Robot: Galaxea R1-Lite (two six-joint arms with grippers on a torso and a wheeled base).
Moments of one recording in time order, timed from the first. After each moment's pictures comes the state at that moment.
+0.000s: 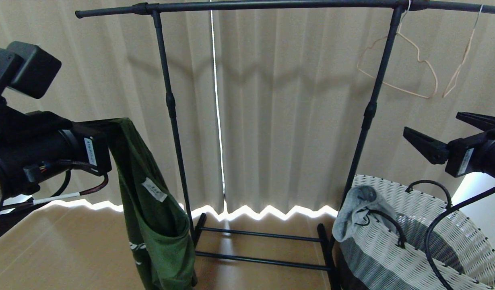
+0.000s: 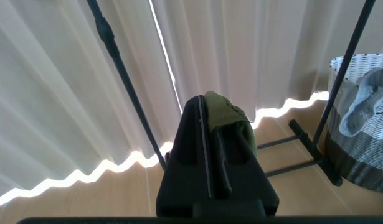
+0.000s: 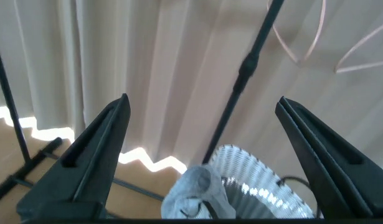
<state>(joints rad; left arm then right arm) -0.37 1.25 -0.81 -0.32 0.08 0.17 0.25 1.25 -0.64 -0.58 -0.14 -0.19</state>
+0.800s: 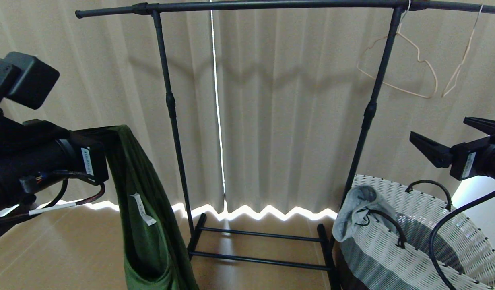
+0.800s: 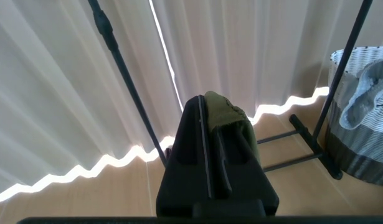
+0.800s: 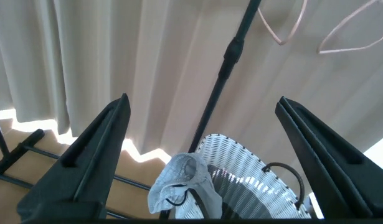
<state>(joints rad) -0.37 1.23 -0.77 -0.32 0.08 0.17 0.20 1.25 -0.62 -0.58 -0.14 -0.21</state>
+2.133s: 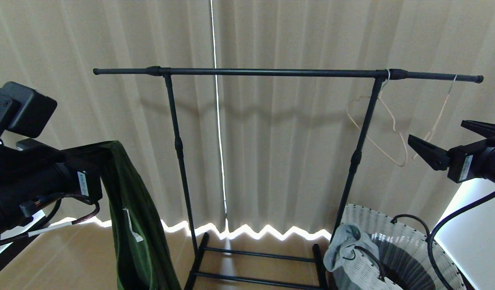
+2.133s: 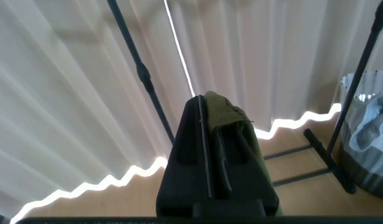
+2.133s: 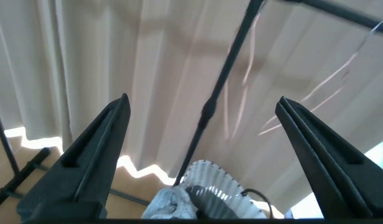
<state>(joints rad) -0.33 1.20 -0.63 -0.45 0.08 0.23 0.20 1.26 -0.61 -0.58 -0.14 -0.21</state>
